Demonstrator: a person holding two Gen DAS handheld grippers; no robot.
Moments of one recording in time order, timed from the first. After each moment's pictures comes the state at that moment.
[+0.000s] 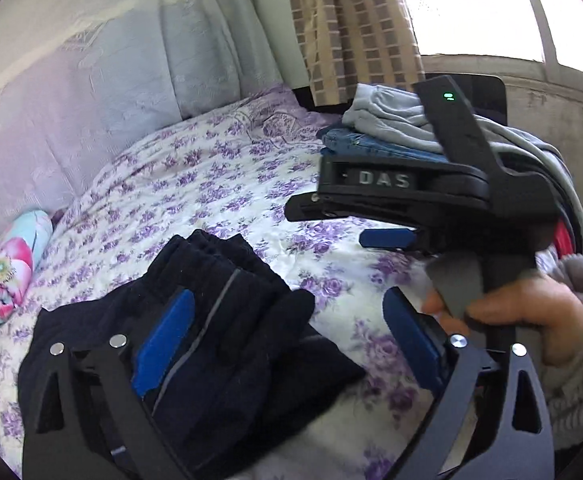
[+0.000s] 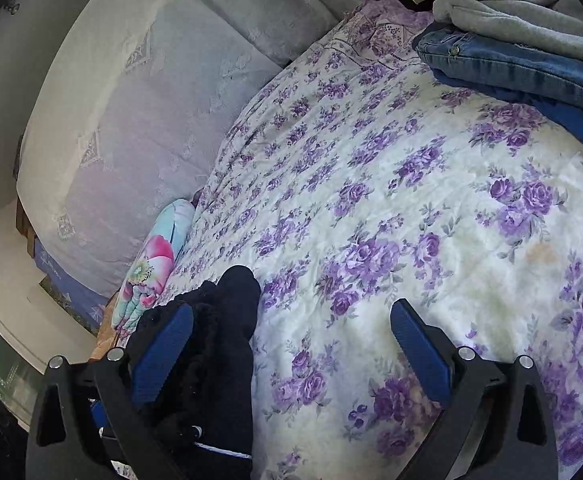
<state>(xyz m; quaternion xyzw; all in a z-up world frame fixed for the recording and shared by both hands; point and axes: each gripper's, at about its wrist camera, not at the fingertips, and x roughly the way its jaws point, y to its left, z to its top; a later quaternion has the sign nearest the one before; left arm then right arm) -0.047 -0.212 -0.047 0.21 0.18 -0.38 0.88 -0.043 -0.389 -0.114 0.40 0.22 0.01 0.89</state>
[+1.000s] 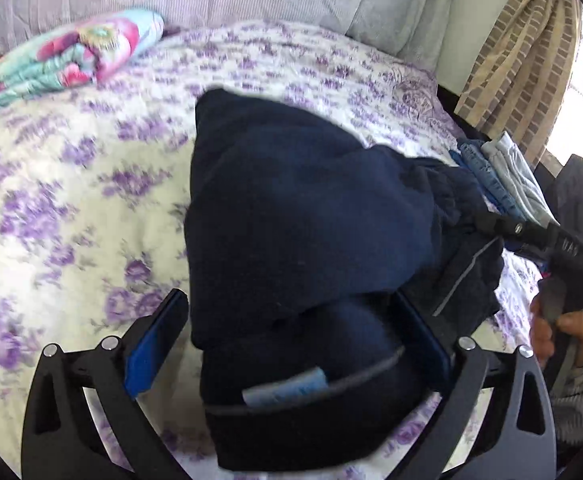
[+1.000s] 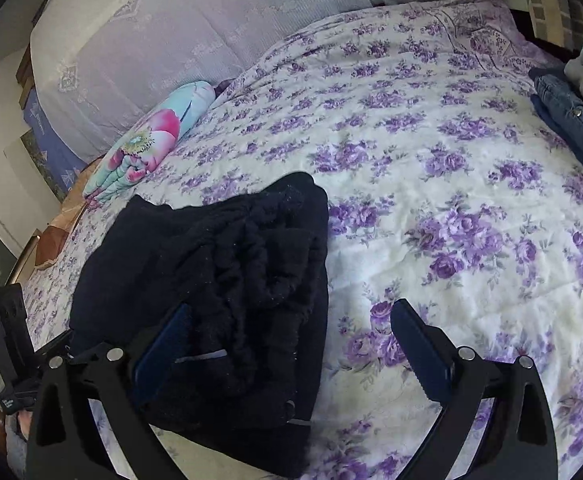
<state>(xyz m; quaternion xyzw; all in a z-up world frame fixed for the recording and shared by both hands) 0.045 -0.030 -0.084 -0.03 0.39 -0.26 0.88 -0.018 -0.311 -0.061 0.20 0.34 0.06 0.92</state>
